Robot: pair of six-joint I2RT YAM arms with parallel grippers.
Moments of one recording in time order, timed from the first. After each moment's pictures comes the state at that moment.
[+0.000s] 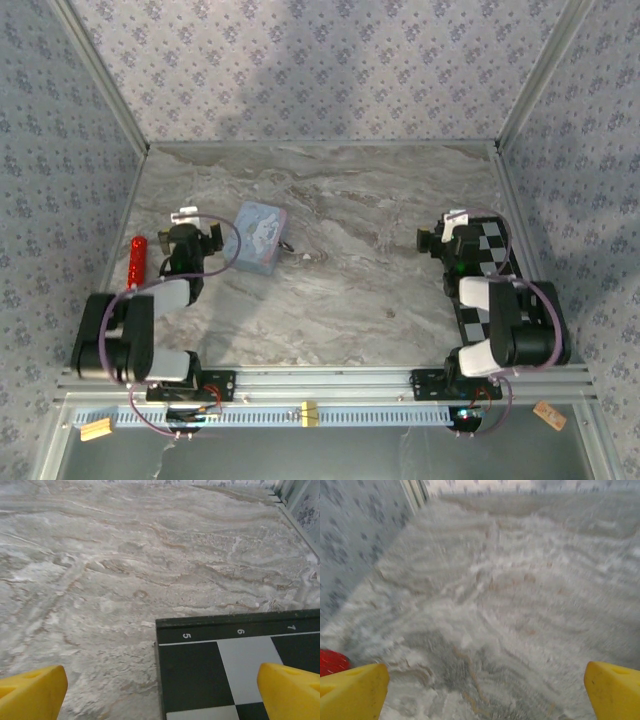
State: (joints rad) left arm -0.09 1.32 0.43 0.49 -0.35 -0.04; right arm 0.00 1.39 0.39 0.57 0.06 -0.04
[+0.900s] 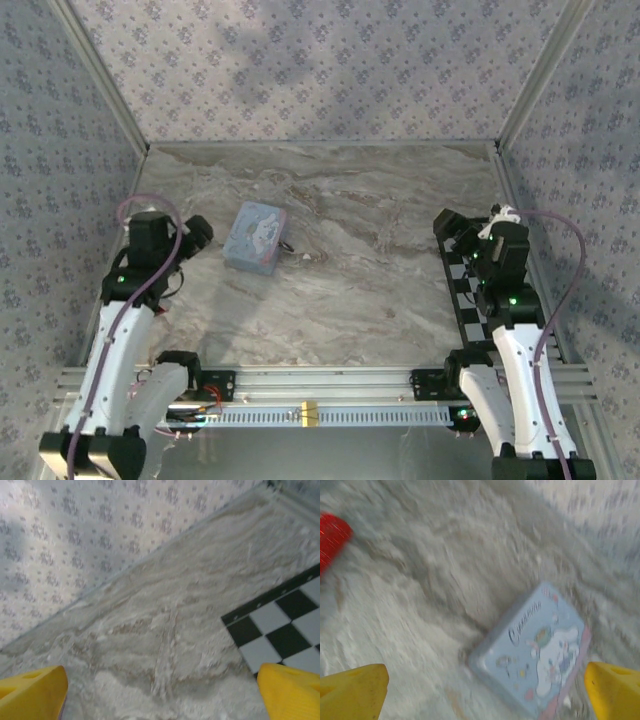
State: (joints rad) left arm -0.12 0.83 0.88 -0.76 -0.09 -0.68; right arm 0.00 0.68 0.75 -0.48 -0.07 0.56
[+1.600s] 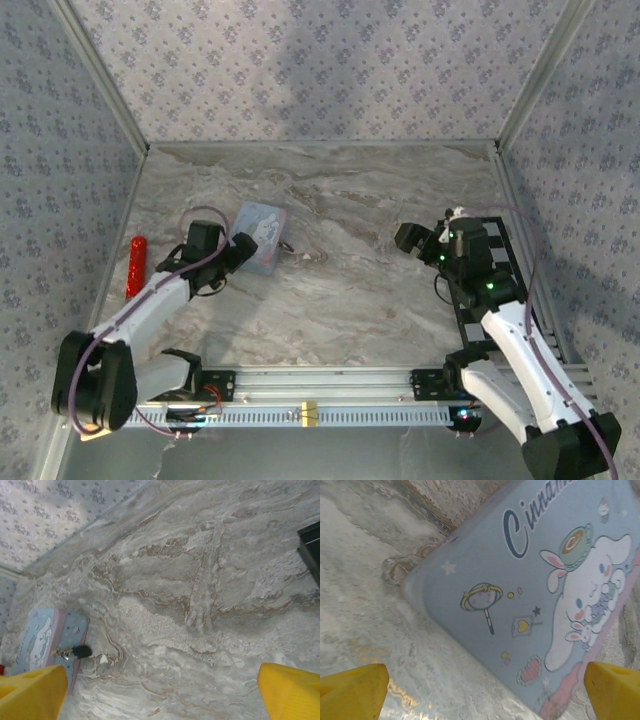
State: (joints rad) left arm -0.28 1.17 0.63 -0.36 0.09 -0.96; right arm 0.29 0.82 0.74 -0.50 -0.07 0.65
